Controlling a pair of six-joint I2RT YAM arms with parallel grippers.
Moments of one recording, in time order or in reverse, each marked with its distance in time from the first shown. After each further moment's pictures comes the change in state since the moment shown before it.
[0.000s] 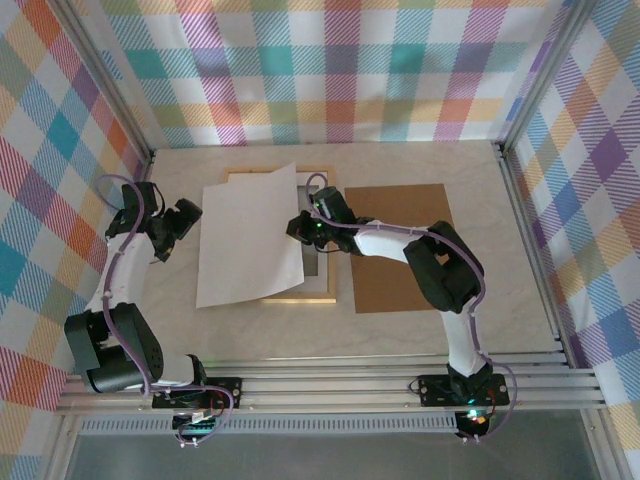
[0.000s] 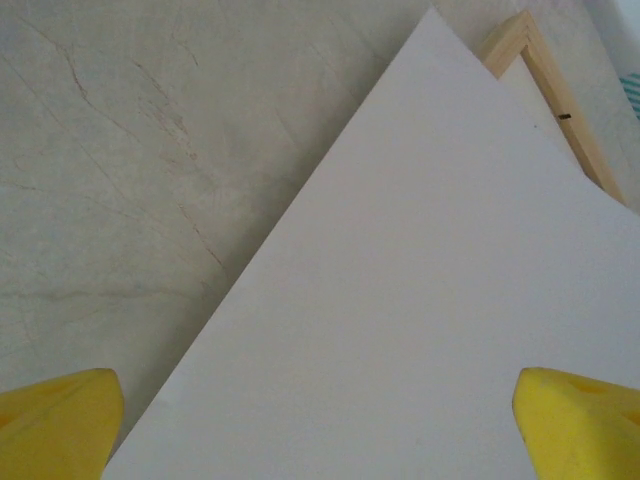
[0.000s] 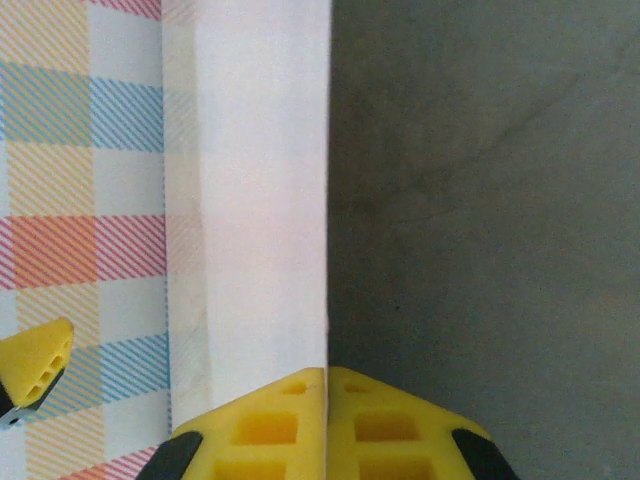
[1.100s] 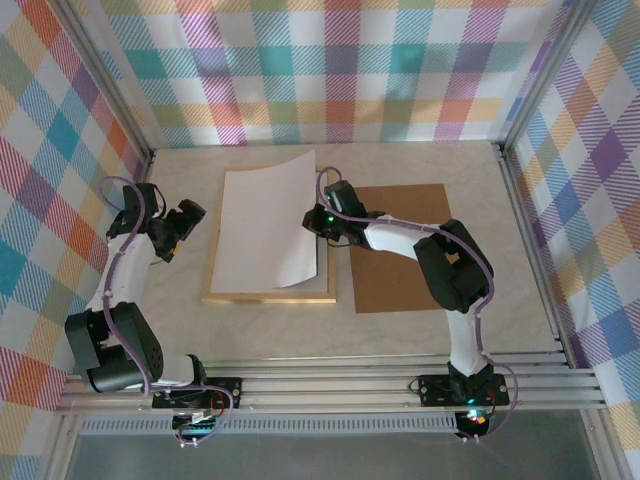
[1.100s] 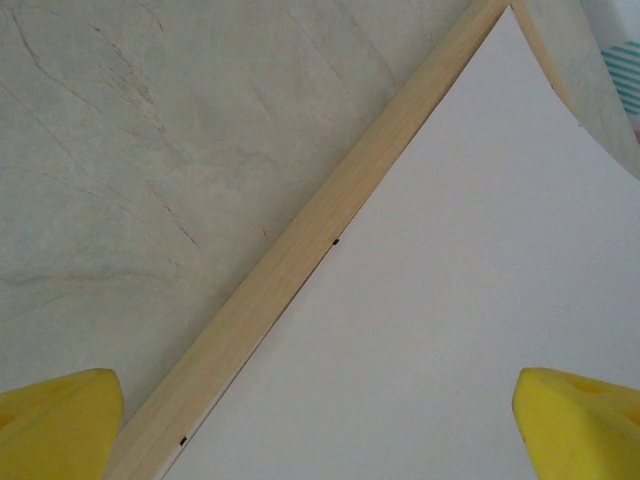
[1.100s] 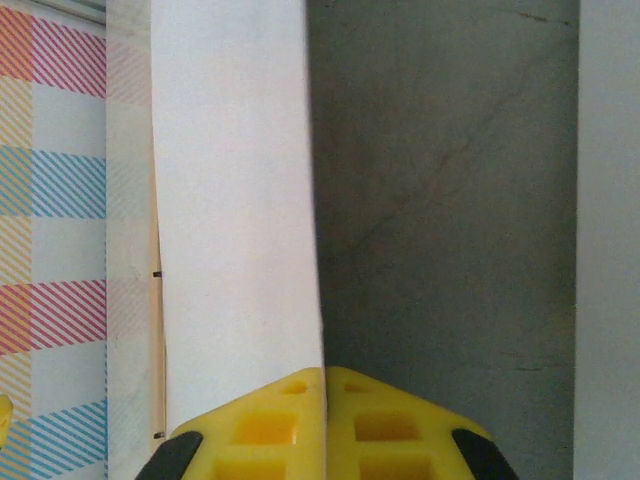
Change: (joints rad) left arm 0.000 0.002 -0.010 0.007 0.058 0.000; right arm -0.058 -0.039 -0.013 -0.082 0.106 -0.079
